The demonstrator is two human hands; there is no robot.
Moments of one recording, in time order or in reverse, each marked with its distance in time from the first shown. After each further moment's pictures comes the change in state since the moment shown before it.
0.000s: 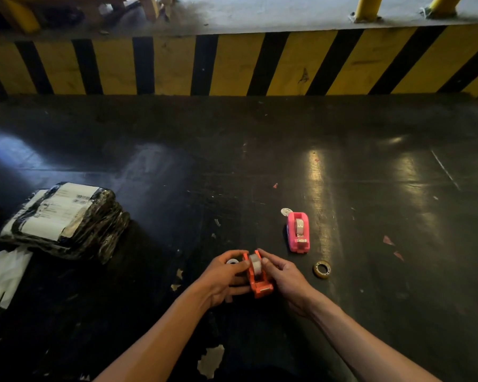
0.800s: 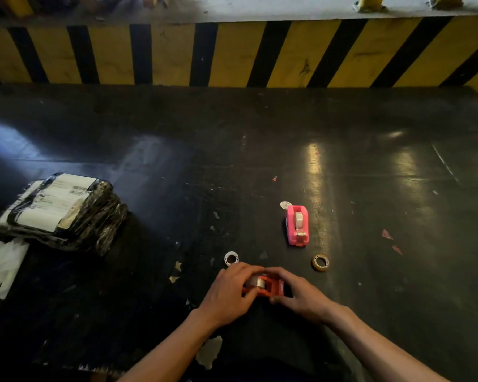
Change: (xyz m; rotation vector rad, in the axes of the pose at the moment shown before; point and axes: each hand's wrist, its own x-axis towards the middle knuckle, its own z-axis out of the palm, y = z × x) left_hand 0.005 -0.062 -0.008 1.230 0.056 0.825; right_hand -0.037 0.011 -0.037 -0.981 -0.133 -0.163
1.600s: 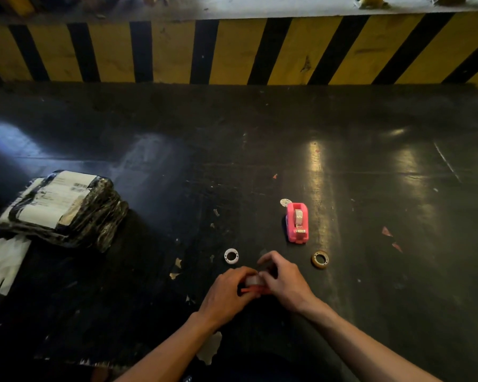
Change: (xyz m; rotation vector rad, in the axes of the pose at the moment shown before) left_hand -0.007 -0.019 0.025 -0.146 0.034 -0.133; right_hand 0.016 -0.040 0.016 0.058 0.353 0.038
